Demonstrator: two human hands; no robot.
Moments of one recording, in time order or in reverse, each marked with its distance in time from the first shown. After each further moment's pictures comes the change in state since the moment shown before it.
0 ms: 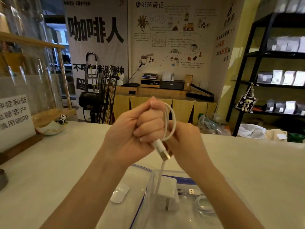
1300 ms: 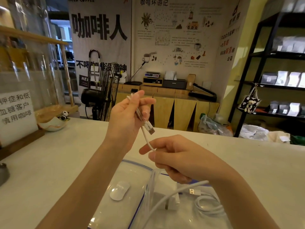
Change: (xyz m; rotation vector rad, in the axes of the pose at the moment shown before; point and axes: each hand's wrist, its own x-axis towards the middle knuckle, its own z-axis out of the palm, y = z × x) left_hand 0.011 0.000 -0.026 0.680 0.547 0.689; right_hand -0.009 -0.008 -0.014 0.360 -0.617 0.220
